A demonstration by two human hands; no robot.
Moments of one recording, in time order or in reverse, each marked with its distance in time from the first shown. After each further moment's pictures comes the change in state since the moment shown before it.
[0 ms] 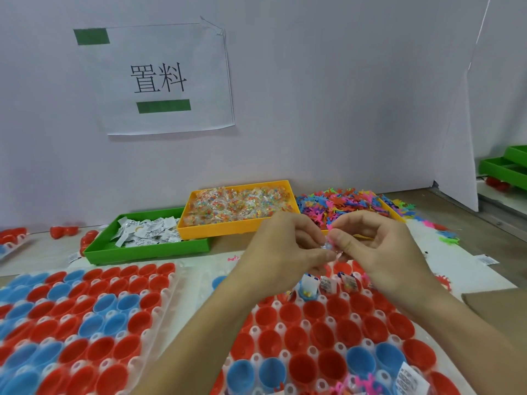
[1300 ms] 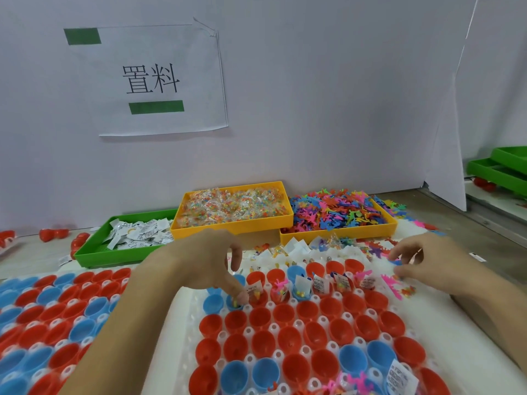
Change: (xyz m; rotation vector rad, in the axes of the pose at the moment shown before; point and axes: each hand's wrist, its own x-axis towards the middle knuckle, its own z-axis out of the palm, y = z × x) left_hand -0.005 -0.034 -0.084 0.789 -0.290 -0.290; right_hand 0.017 0.053 -0.110 -0.891 -0.200 0.385
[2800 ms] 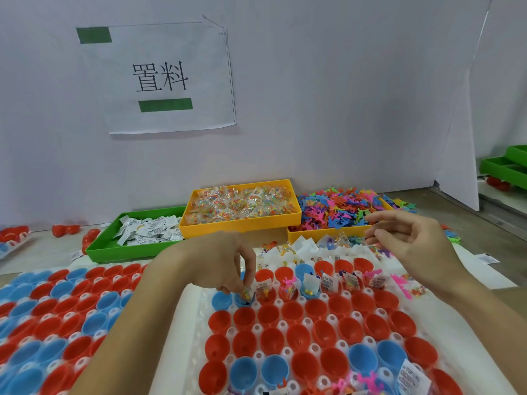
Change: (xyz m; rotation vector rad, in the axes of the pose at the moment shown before) left_hand -0.005 0.008 -0.004 -0.090 -0.169 0.030; right_hand -0.011 -0.056 0.021 0.672 0.287 -0.244
